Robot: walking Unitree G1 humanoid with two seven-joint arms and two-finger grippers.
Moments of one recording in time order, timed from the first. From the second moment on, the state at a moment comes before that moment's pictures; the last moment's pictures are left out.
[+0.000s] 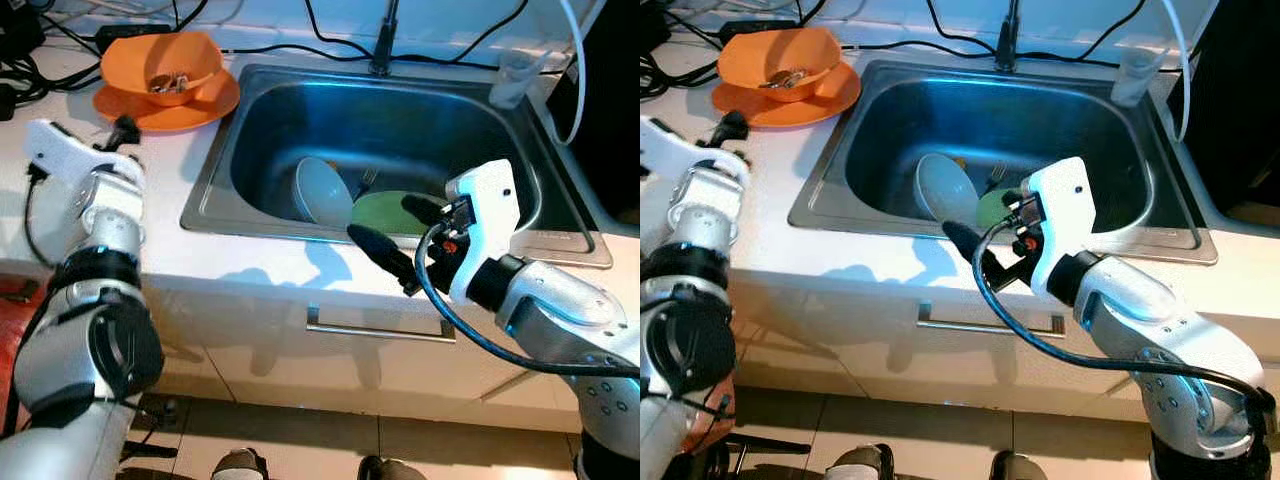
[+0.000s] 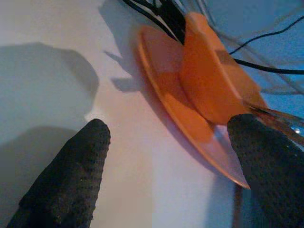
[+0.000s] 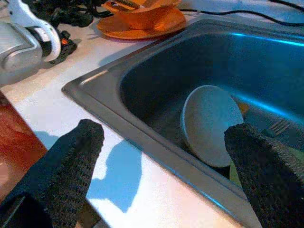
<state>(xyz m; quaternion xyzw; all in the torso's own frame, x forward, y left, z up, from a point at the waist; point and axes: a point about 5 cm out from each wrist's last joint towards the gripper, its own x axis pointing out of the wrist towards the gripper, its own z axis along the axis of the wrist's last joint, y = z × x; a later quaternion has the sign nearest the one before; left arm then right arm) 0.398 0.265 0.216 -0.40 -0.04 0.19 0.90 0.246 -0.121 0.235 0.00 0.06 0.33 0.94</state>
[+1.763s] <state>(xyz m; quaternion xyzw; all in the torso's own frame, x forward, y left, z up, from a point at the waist) 0.388 0.301 0.226 -0.41 -0.11 0.27 0.87 0.229 -0.124 0.251 0.06 0.07 0.36 0.93</state>
